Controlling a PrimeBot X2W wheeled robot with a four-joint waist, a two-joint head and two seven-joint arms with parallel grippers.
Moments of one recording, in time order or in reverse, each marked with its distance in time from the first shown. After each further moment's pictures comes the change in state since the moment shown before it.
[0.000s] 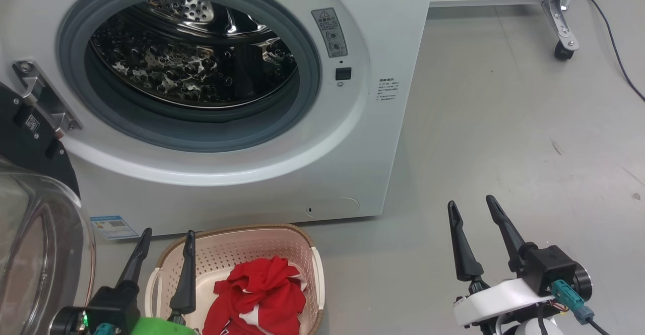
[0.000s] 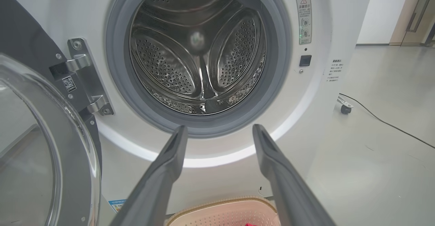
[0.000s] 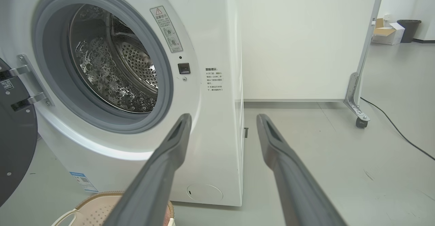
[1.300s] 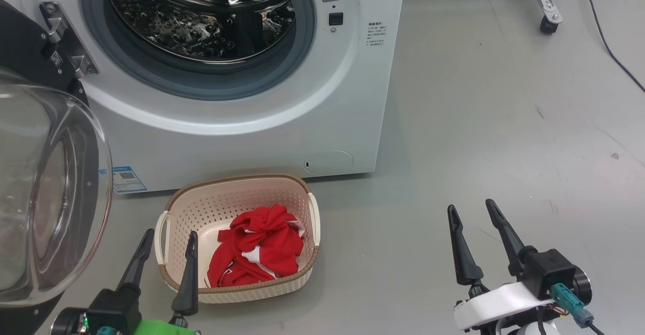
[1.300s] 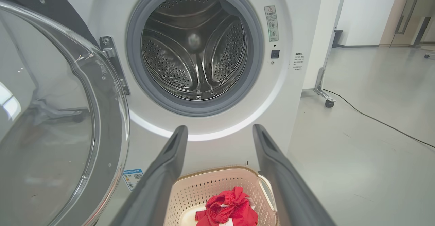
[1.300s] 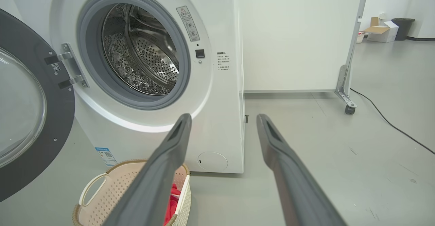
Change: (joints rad) left arm 0.018 0.002 -0.007 -0.039 0.001 0.006 0.010; right arm 0.011 0.000 0.001 0.000 0.000 0.000 0.000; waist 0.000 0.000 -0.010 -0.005
